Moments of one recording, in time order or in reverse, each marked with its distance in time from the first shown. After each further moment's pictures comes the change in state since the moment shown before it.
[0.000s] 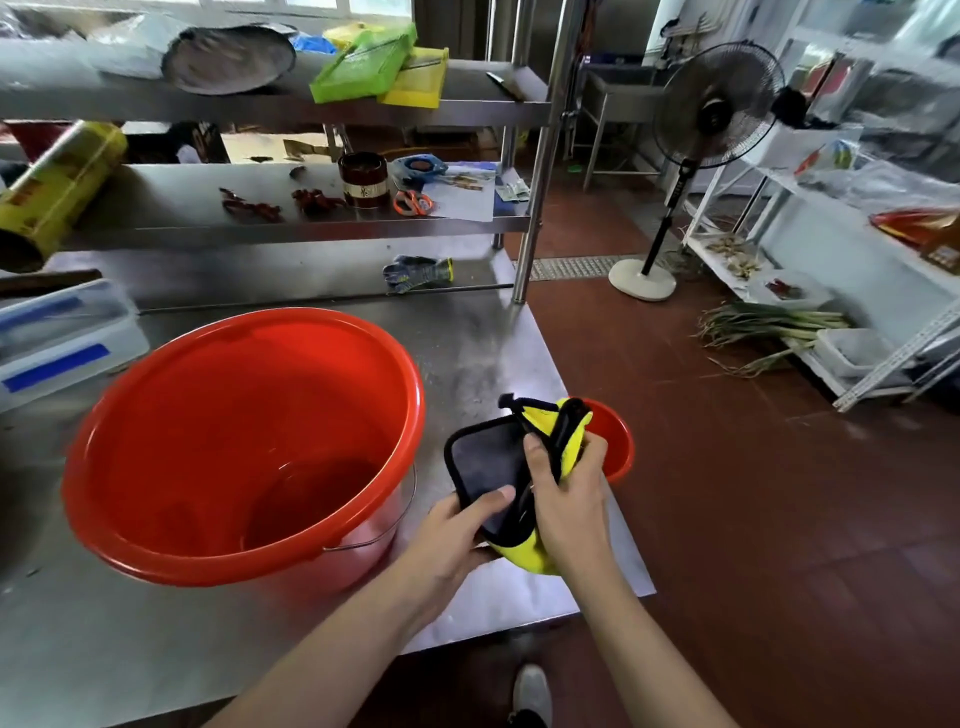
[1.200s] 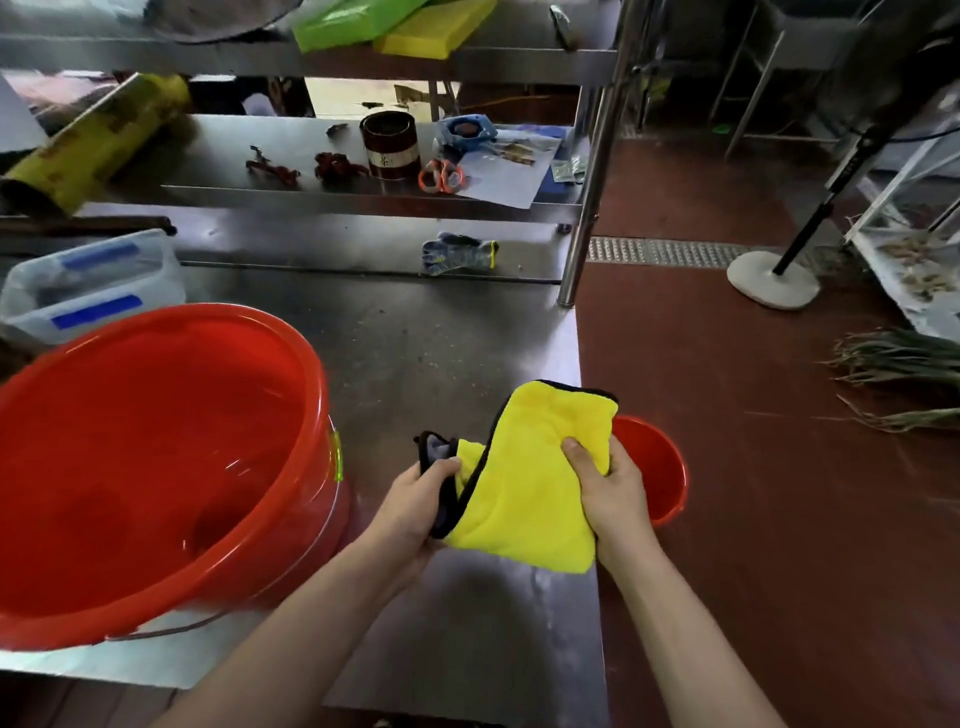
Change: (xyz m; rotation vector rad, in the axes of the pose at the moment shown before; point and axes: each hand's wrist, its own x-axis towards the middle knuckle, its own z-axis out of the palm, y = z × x) left_hand 0.155 0.042 0.080 -0.188 0.562 -0.060; right_hand 0.228 0.065 -0.056 0.327 -0.335 0.291
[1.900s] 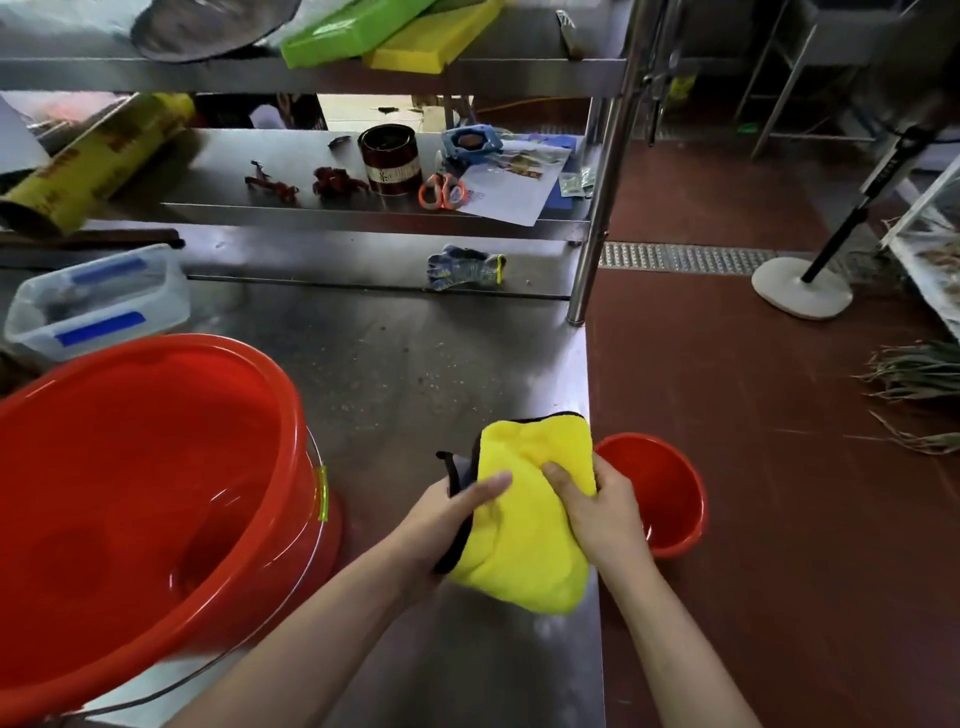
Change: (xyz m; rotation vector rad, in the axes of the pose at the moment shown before) left_hand 0.026 0.018 0.036 0.146 -0.322 0.036; right_hand 0.048 -0.011 -0.002 -0.232 -0.145 -0.161
